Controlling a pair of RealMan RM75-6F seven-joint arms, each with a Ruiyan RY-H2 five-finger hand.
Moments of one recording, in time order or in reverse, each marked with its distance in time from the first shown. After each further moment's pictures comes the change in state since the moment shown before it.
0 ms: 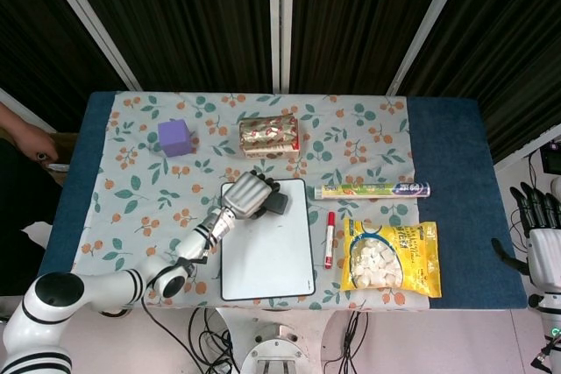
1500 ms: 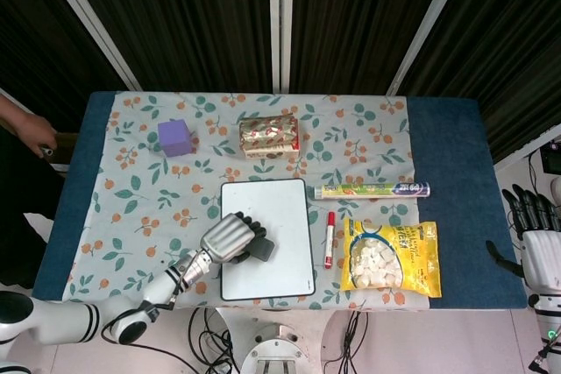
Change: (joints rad) left arm 0.181 0.167 0.162 -0.332 0.147 0.145 0.033; right arm 0.003 0.003 -0.013 -0.014 -0.029 0.004 -0.008
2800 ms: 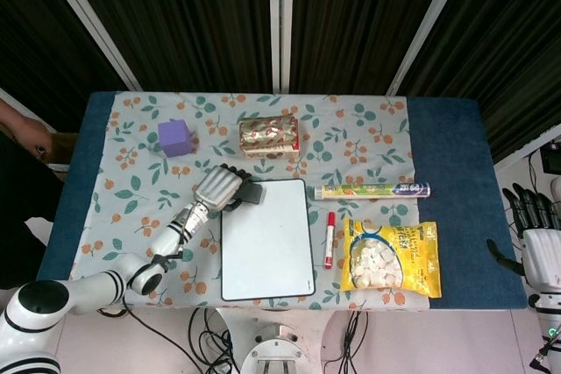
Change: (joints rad) left arm -0.097 -0.133 -0.126 0.446 -0.046 -0.096 -0.240; right arm 0.007 -0.001 0.000 0.011 0.007 -0.012 0.009
